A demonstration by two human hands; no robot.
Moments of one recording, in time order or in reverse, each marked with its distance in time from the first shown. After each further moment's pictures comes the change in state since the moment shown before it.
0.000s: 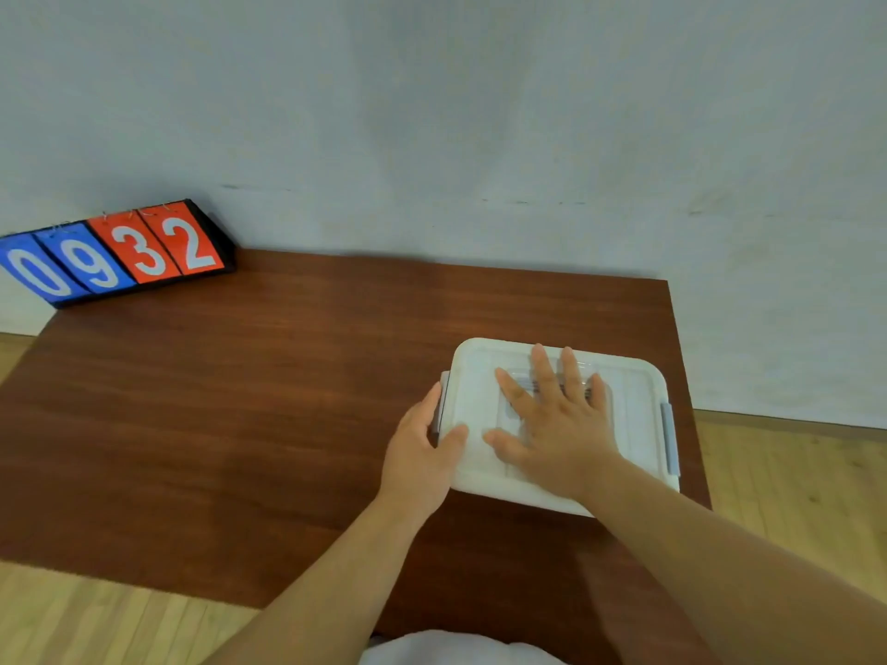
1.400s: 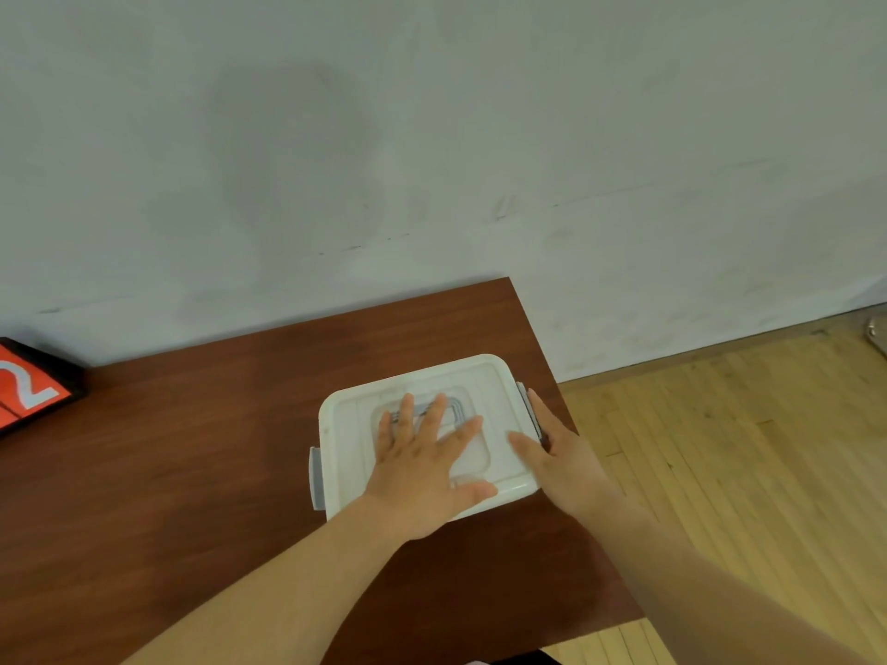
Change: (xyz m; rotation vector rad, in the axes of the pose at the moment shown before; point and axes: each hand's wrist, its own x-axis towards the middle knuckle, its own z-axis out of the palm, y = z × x) left_hand -0.011 0.073 0.092 1.116 -0.437 0.628; right_hand -0.115 0.105 0.027 1.181 0.204 0.424
